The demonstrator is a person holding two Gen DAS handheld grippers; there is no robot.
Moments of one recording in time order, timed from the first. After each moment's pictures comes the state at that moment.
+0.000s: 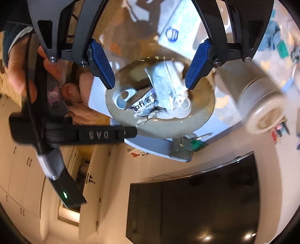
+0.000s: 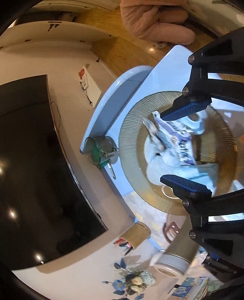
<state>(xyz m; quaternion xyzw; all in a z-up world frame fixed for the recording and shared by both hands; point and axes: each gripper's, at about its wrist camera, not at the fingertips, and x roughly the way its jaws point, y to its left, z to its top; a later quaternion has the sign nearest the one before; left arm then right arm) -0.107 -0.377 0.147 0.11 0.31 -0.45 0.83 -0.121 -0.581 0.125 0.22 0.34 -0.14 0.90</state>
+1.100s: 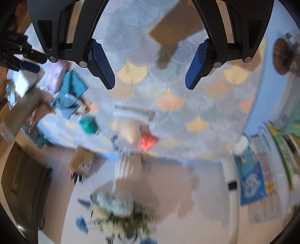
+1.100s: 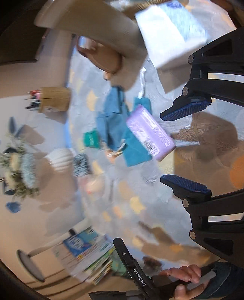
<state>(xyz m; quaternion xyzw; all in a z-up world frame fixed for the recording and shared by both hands) -0.025 0.066 0.062 -0.04 0.40 -0.07 0.91 -0.082 -0.199 0.048 0.06 0.44 0.13 0.88</state>
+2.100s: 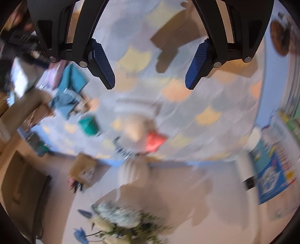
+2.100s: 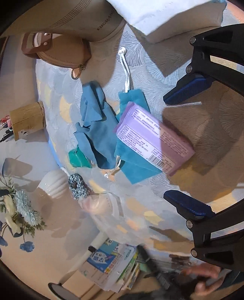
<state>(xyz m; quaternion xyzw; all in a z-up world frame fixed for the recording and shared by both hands) 0.022 0.051 0.079 -0.02 0.43 -0.10 0.90 -0.044 -0.221 0.008 0.18 0.46 0.11 0.86</state>
